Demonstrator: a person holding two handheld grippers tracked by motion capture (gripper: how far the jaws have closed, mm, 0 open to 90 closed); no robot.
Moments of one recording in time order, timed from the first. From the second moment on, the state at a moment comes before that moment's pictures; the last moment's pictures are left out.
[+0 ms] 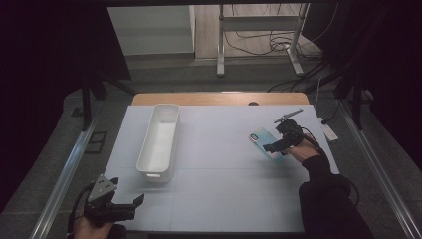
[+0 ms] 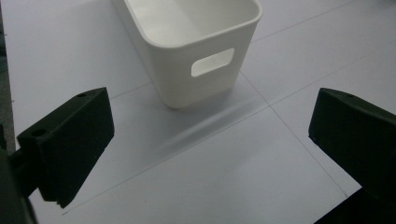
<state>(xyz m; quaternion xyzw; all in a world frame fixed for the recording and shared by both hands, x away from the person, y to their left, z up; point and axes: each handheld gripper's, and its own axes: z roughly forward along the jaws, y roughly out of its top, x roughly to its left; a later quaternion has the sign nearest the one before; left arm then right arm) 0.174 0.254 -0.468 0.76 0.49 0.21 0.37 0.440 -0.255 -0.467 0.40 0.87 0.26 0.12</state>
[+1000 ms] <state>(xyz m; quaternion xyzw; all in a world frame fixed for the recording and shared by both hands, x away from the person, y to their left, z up) 0.174 0.253 -0.468 0.77 0.48 0.21 0.37 0.449 -0.256 -0.513 0.38 0.90 0.20 0.11</state>
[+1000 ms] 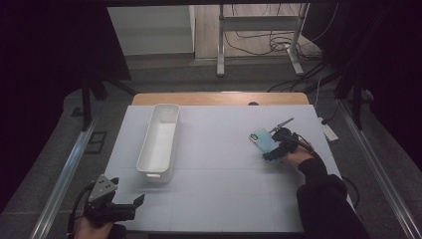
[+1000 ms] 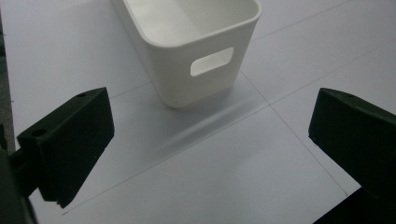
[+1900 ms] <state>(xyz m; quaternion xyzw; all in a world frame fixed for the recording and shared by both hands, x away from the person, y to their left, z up) 0.174 0.254 -0.467 0.76 0.49 0.21 0.37 0.447 -0.257 -0.504 0.40 0.89 0.20 0.09</state>
